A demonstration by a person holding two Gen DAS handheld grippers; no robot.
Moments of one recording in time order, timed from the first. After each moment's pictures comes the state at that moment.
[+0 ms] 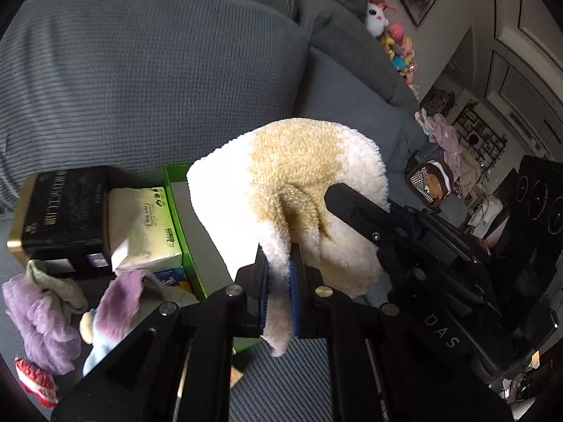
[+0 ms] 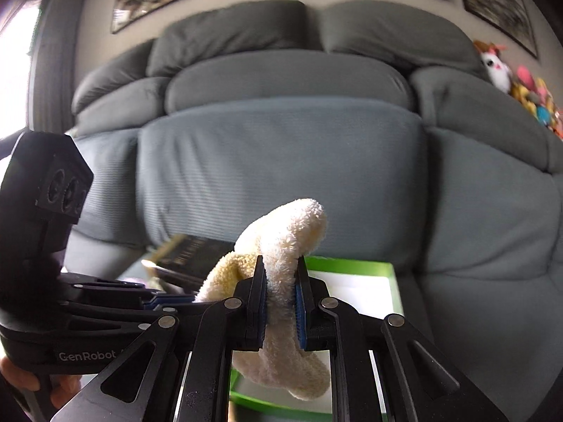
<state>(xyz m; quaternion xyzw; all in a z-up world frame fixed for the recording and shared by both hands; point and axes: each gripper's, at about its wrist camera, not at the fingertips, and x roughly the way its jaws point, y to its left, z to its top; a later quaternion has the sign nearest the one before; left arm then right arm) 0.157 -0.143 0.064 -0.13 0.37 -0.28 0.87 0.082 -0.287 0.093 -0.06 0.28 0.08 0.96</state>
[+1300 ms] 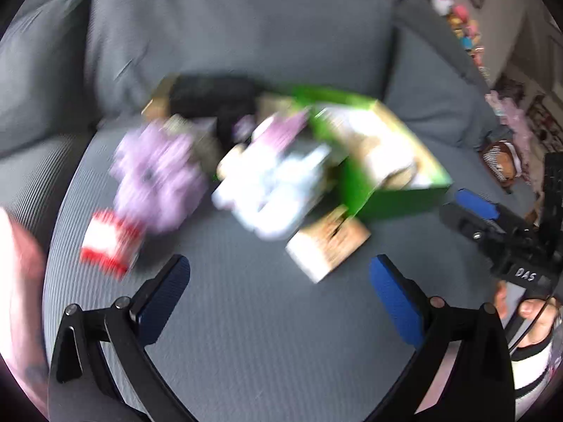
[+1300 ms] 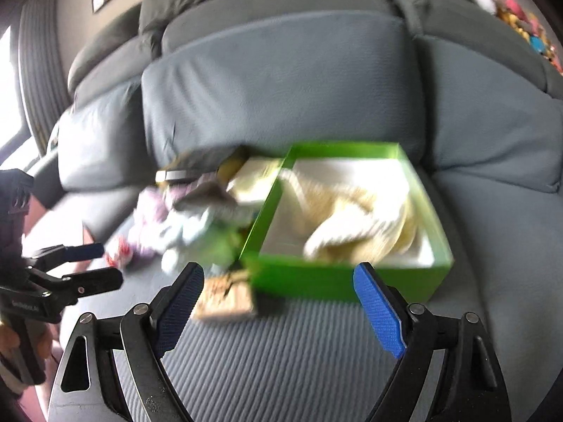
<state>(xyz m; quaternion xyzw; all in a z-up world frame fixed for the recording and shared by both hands) 0.023 -0.042 -0.014 -0.09 0.42 -0.11 0.90 -0.002 -0.293 0.020 -0.01 0.40 0.09 0.91</state>
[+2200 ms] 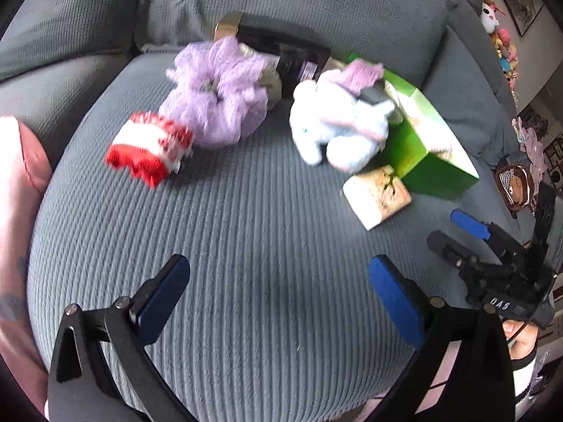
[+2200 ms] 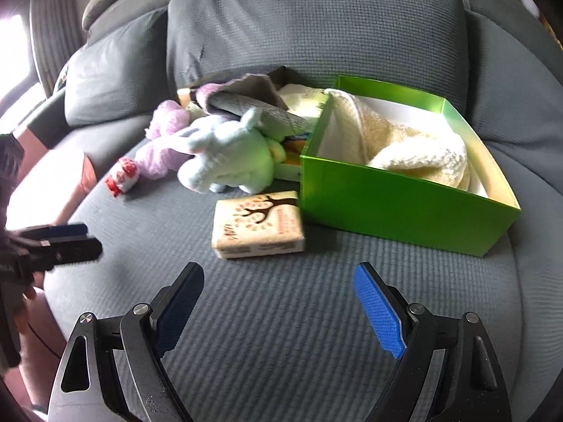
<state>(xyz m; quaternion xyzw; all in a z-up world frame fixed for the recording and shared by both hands) 0.000 -0.006 -0.052 -0.16 0.46 -0.08 0.87 -0.010 -0.255 -0.038 -0.07 0.47 0.12 0.87</state>
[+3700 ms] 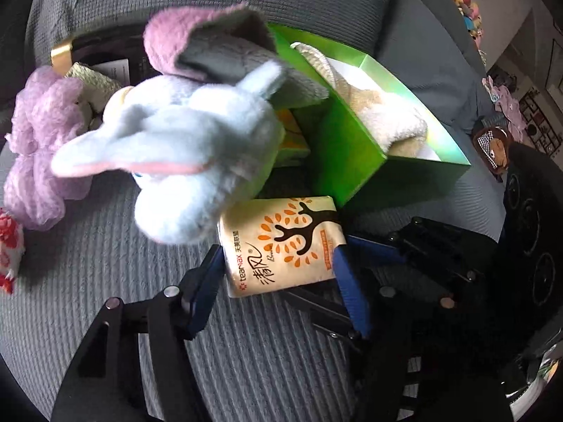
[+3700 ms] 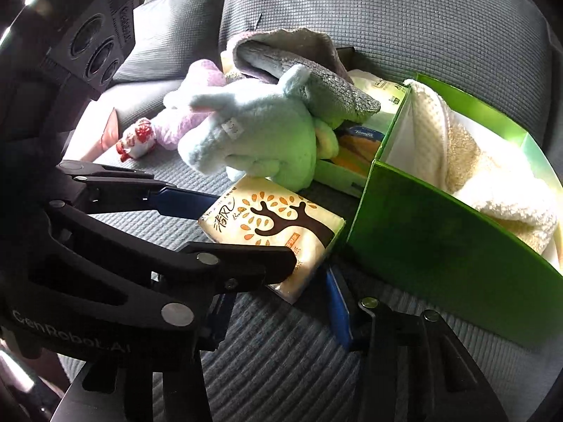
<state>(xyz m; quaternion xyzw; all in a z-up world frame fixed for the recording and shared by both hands) 0.088 -0.112 -0.076 -0.11 0.46 -0.17 0.86 0.031 -0.231 -0.082 -0.12 0.47 0.25 0.84</state>
